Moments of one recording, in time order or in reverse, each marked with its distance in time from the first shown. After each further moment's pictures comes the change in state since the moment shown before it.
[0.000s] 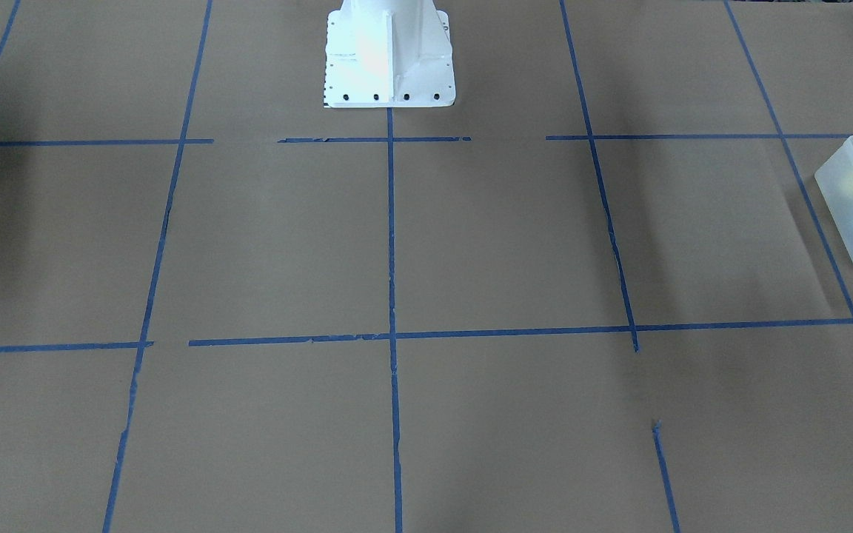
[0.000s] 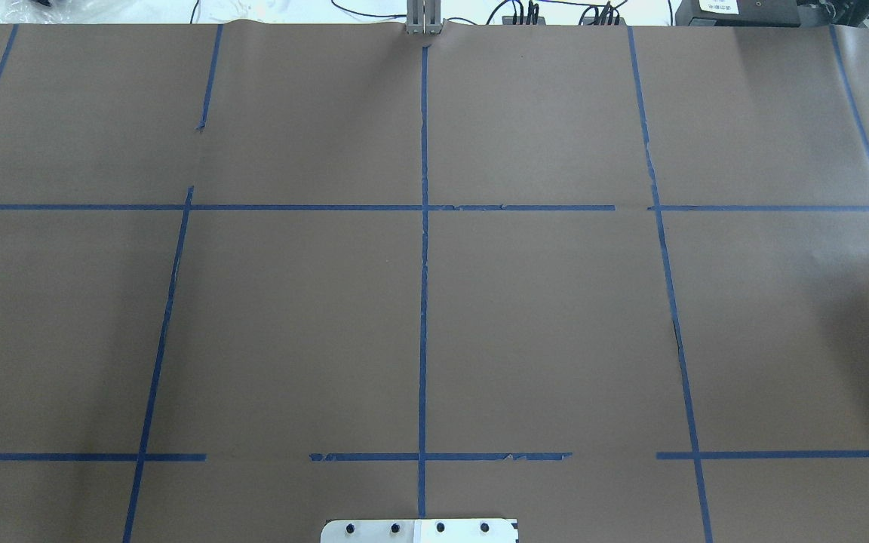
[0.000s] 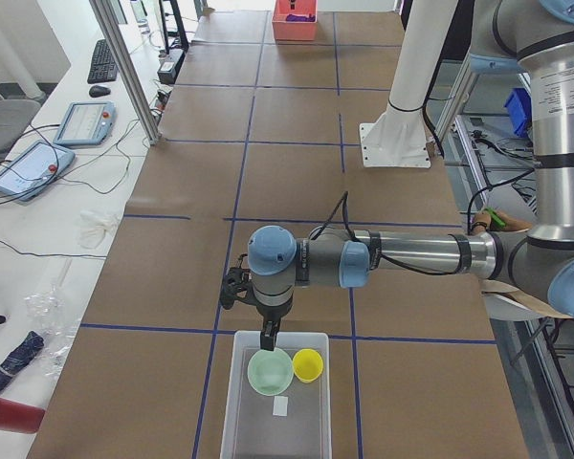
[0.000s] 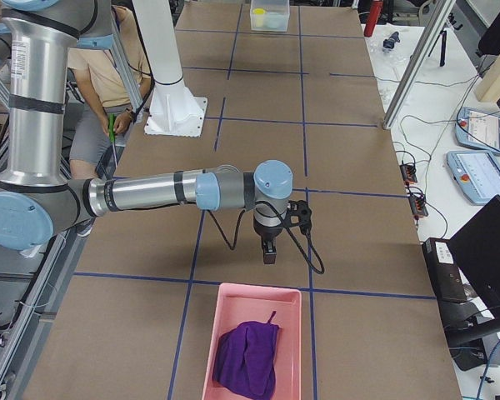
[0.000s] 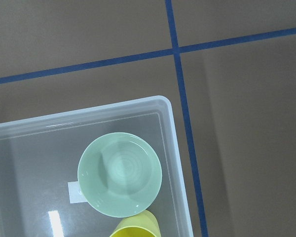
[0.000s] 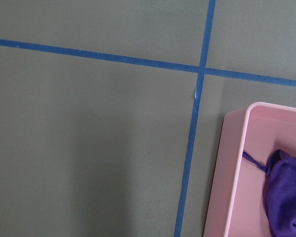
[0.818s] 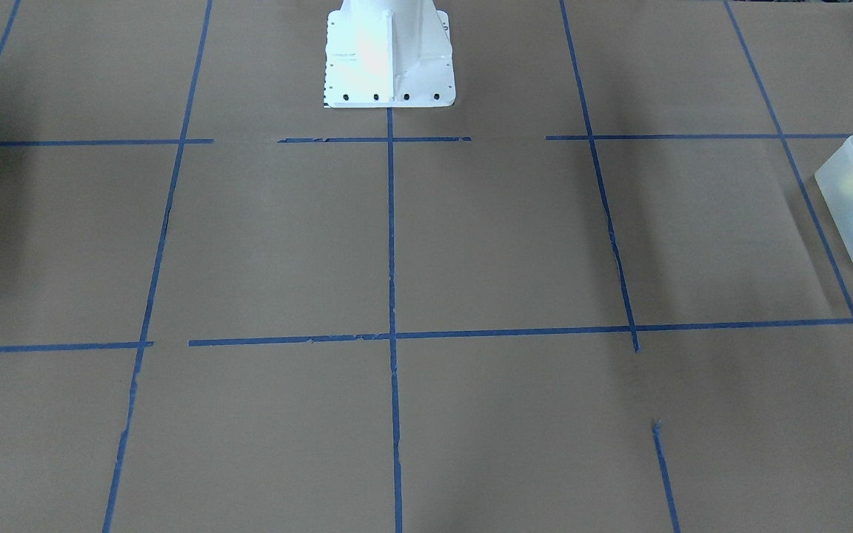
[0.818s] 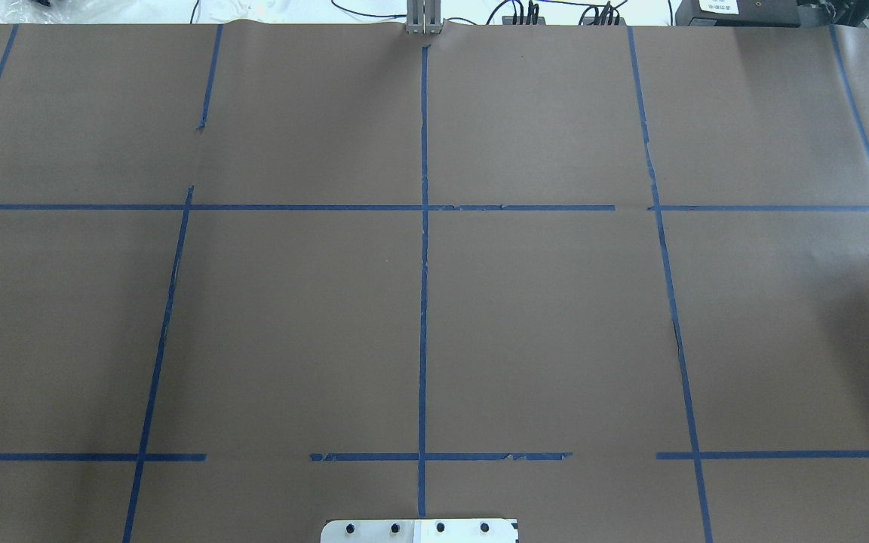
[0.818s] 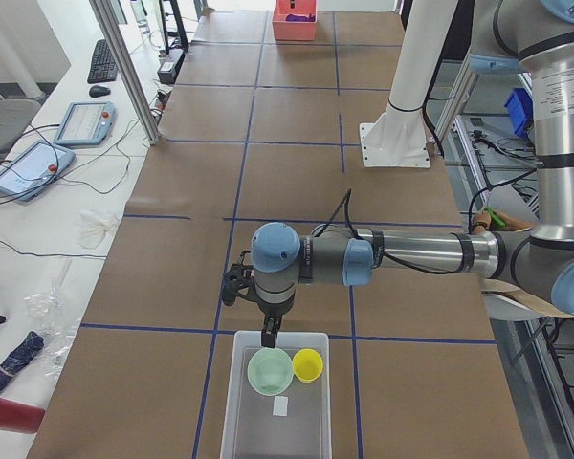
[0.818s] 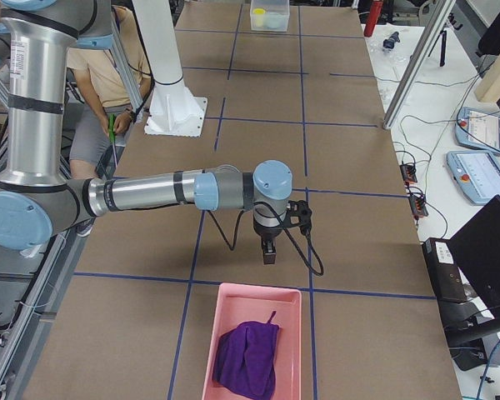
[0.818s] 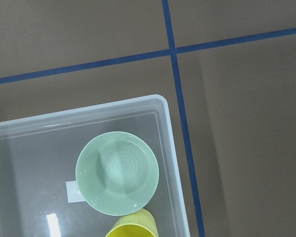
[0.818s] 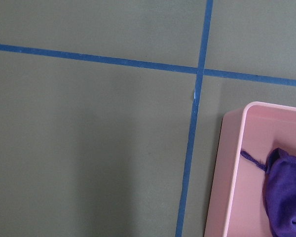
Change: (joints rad) left arm -0.007 0.006 -0.018 0.001 -0.006 0.001; right arm 0.008 -0.006 -0.003 0.006 0.009 -0.001
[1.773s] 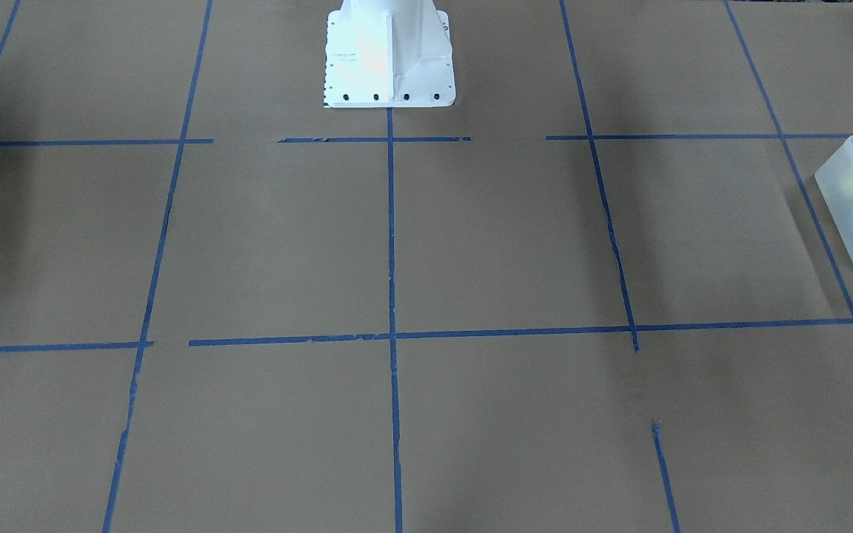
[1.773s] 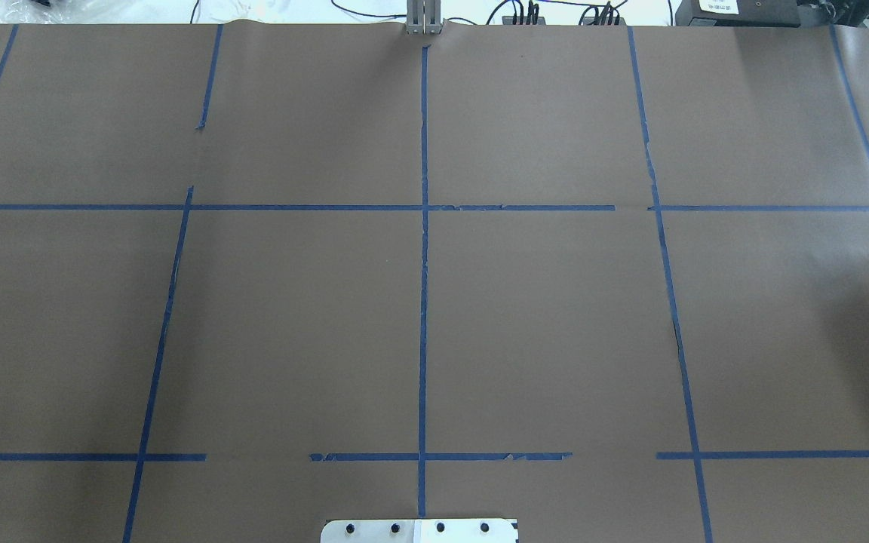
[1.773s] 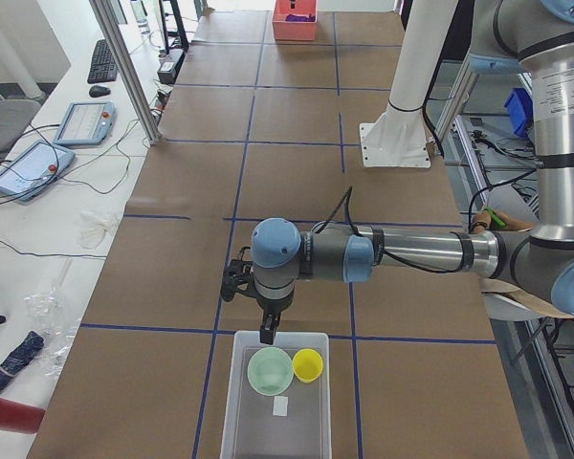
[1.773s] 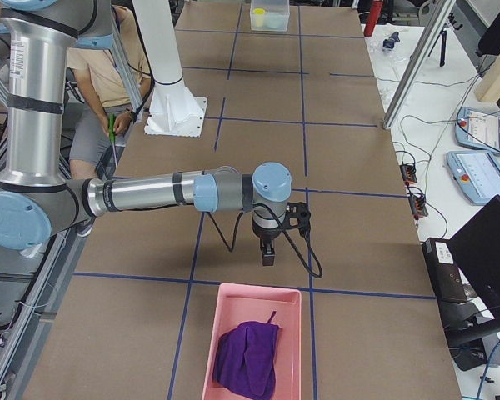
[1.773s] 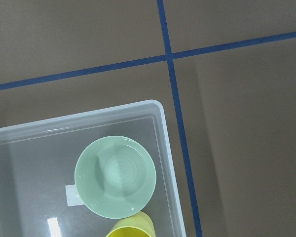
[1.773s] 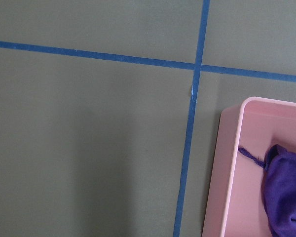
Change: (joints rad) left arm -0.001 -0.002 -0.014 -0.002 0.000 0.000; right arm -0.001 -0.002 -0.003 0.002 0.001 0.005
